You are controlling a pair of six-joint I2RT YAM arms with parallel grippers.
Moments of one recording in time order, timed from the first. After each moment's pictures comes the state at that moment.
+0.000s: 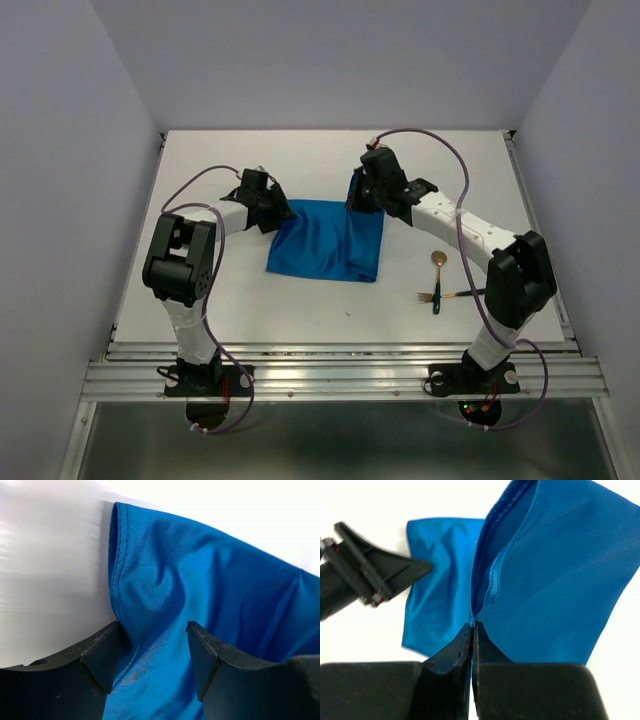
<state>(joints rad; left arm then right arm) -0.26 1.87 1.12 -0.12 0.15 -0.71 0.60 1.73 1.41 -0.38 0.04 0.64</state>
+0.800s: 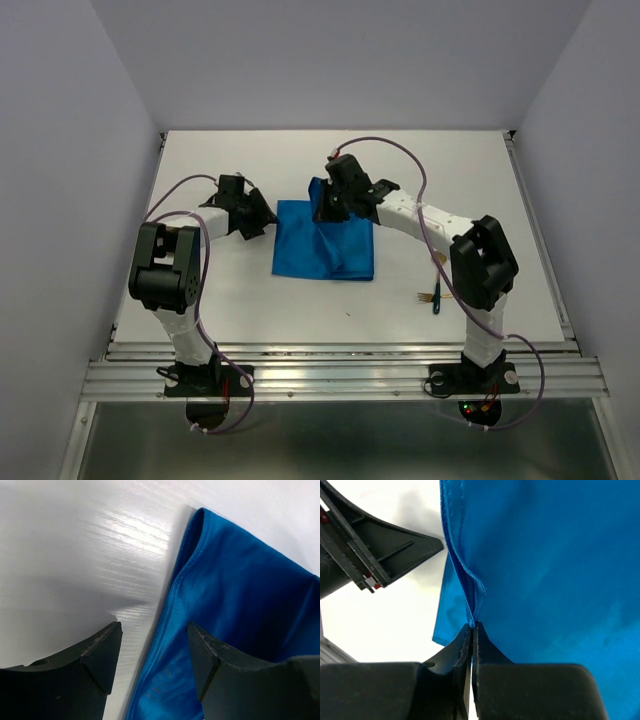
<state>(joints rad) -0.16 1.79 1.03 -0.14 0.19 -0.70 0.69 1.93 1.56 -0.39 -0.08 0.66</state>
